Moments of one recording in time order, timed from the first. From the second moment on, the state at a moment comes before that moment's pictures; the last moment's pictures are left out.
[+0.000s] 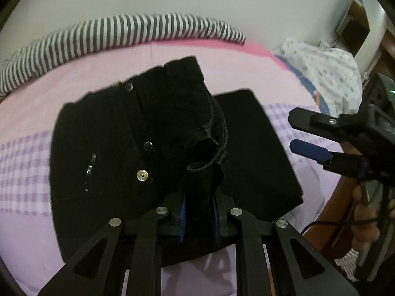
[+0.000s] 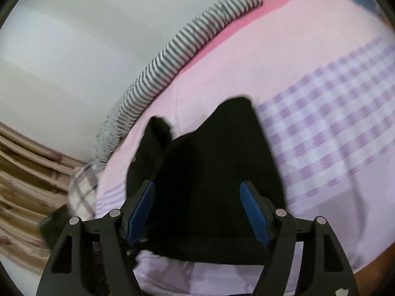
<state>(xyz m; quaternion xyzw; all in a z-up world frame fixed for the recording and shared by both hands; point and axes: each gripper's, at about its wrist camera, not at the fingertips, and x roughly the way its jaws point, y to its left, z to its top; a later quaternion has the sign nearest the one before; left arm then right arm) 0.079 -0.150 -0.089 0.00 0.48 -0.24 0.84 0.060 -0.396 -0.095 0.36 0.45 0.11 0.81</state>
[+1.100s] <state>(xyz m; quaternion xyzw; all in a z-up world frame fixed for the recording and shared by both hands) 0.076 -0.022 -0.099 -0.04 0.50 -0.12 0.86 0.131 -0.353 -0.148 0.33 0.52 0.27 0.74</state>
